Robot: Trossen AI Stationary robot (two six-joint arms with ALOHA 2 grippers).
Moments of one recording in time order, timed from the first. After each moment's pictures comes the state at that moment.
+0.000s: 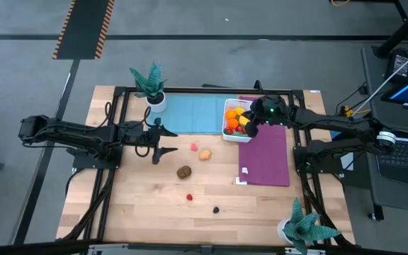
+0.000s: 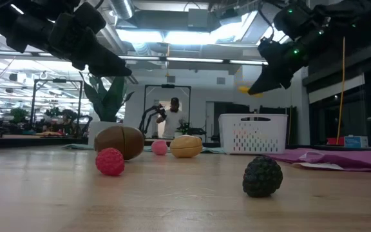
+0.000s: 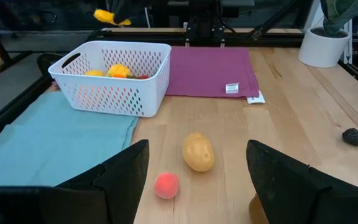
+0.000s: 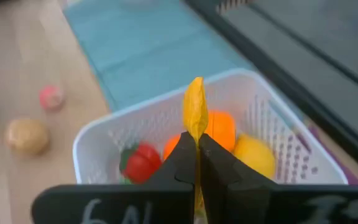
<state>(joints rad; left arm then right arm) 0.09 0.90 0.32 0.28 -0.01 0.01 -0.44 1.12 0.63 -0.12 0.05 0.07</state>
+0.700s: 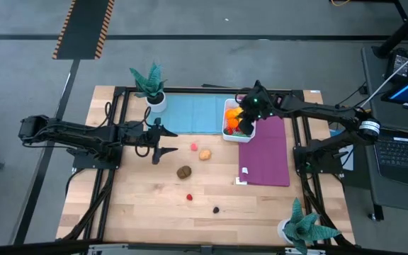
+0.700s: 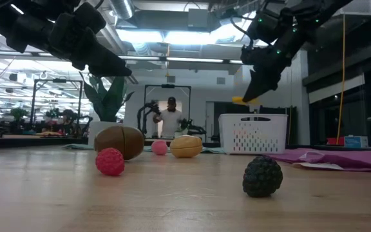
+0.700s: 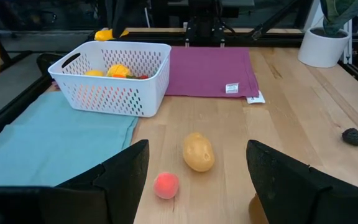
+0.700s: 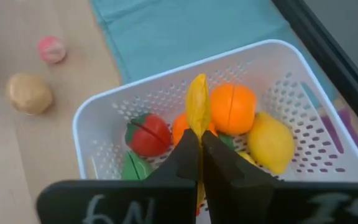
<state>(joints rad) 0.09 0.90 0.32 0.28 -0.01 0.01 -0.48 1.35 0.90 -0.43 -0.06 -0.01</state>
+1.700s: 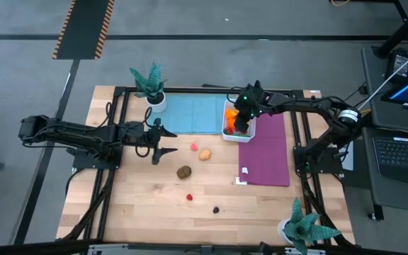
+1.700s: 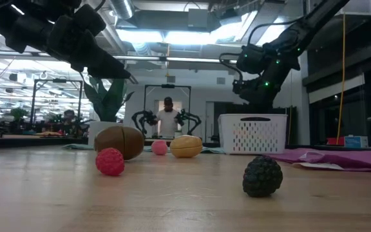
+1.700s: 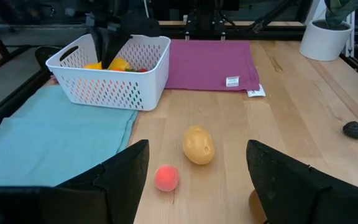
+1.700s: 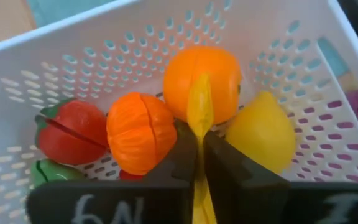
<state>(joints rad) 0.09 0.90 0.32 0.25 -0.01 0.01 -0.58 1.60 0.90 -0.32 -0.06 -0.09</state>
